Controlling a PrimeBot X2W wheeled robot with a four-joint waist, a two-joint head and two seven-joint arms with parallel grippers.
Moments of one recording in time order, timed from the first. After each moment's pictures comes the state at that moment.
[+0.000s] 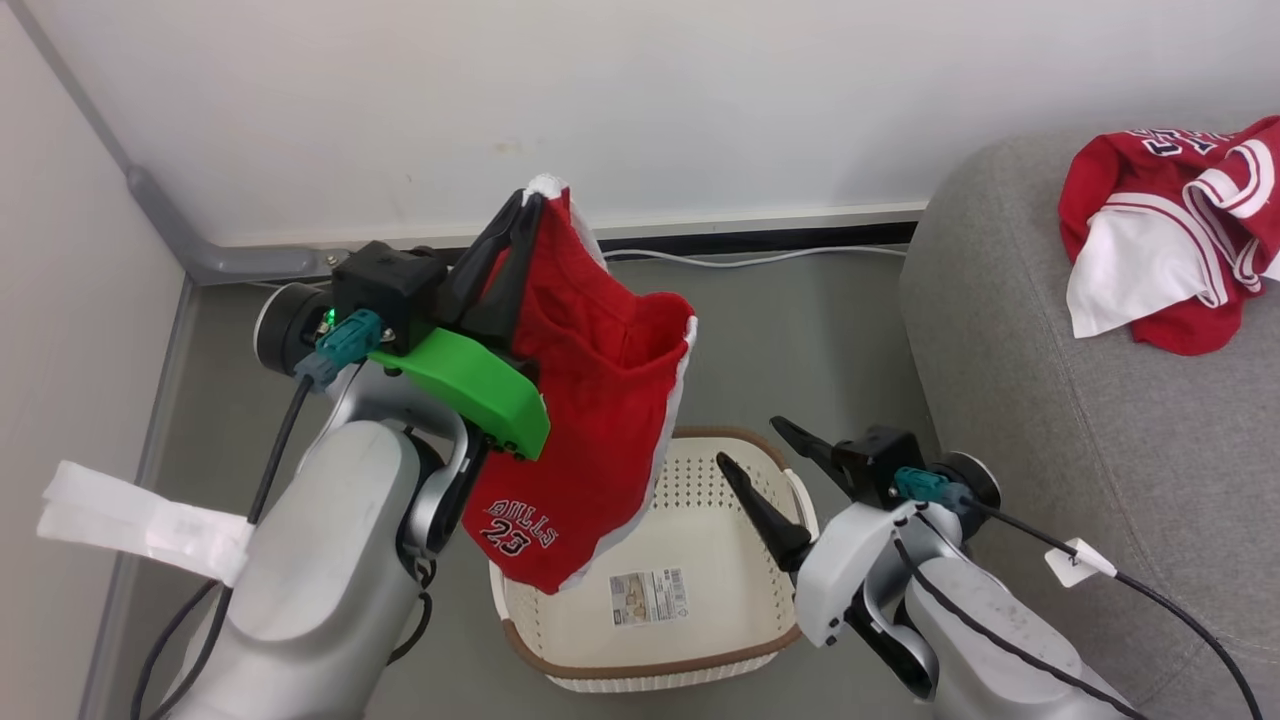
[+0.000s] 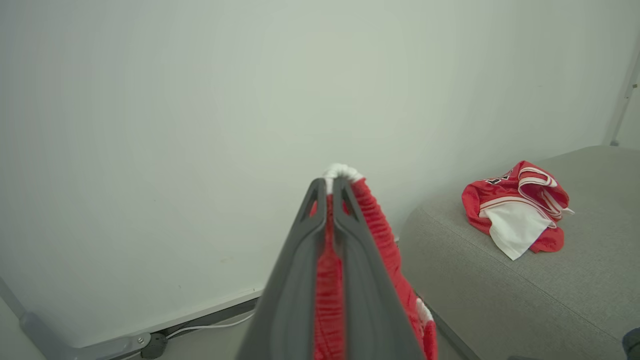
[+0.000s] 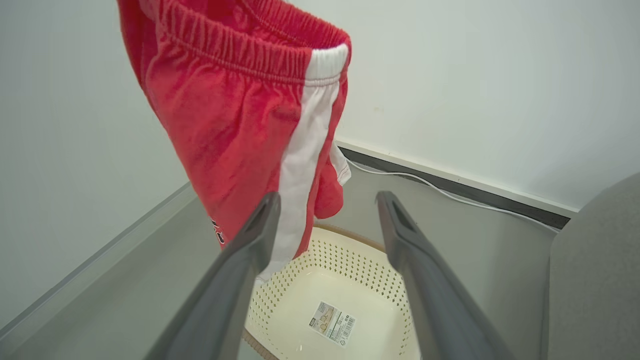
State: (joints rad) left arm -0.55 0.11 -0.55 0.25 -0.47 -0.02 -0.13; right arm -0.32 -0.07 0.60 0.57 0.26 0.12 -0.20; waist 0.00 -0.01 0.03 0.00
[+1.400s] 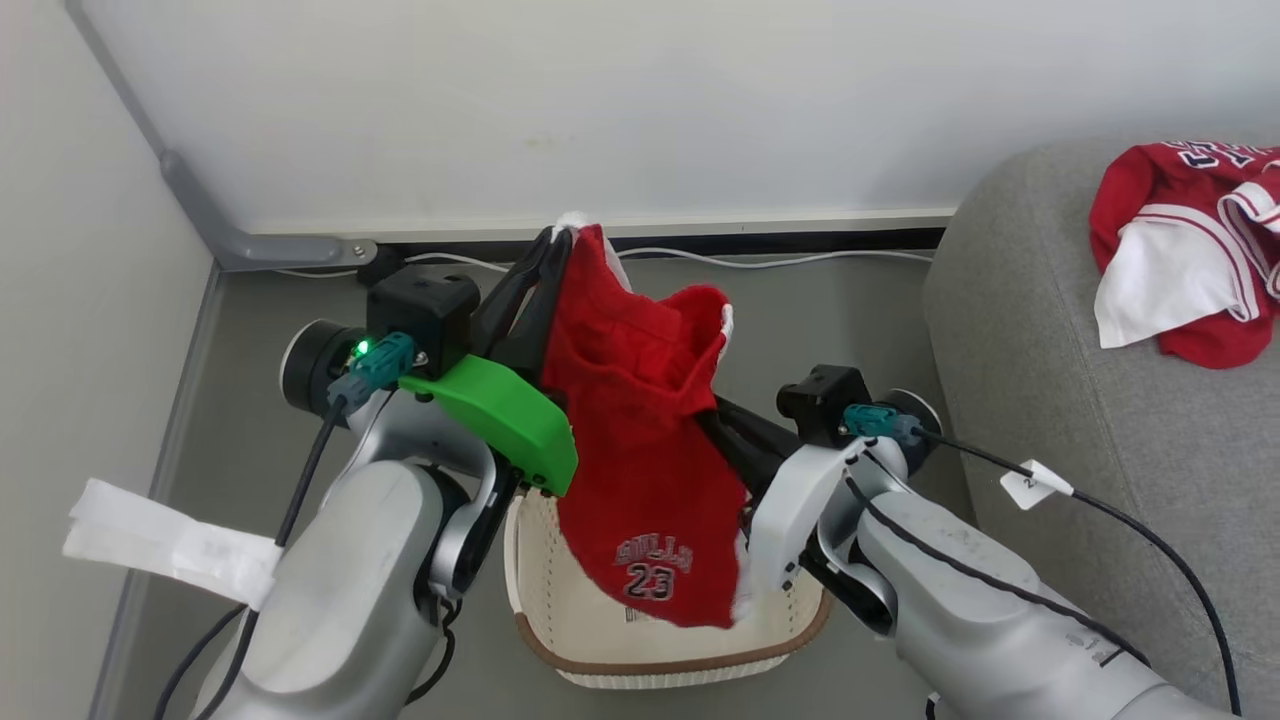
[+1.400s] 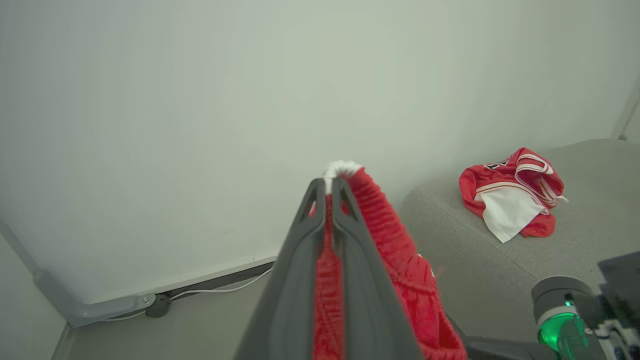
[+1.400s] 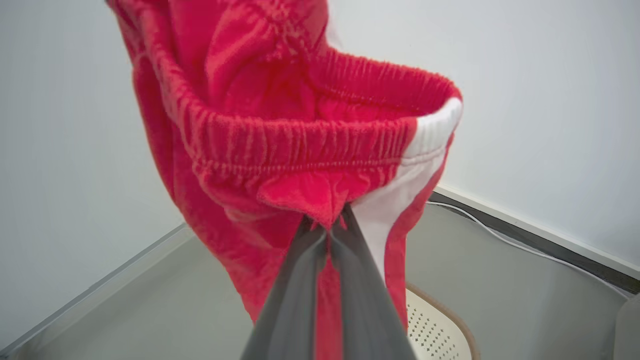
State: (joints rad) left arm -0.48 0.11 -0.58 0.10 -0.48 0.06 0.01; right arm -0.53 -0.06 0.86 0.69 0.48 0.12 -0.25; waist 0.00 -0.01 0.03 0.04
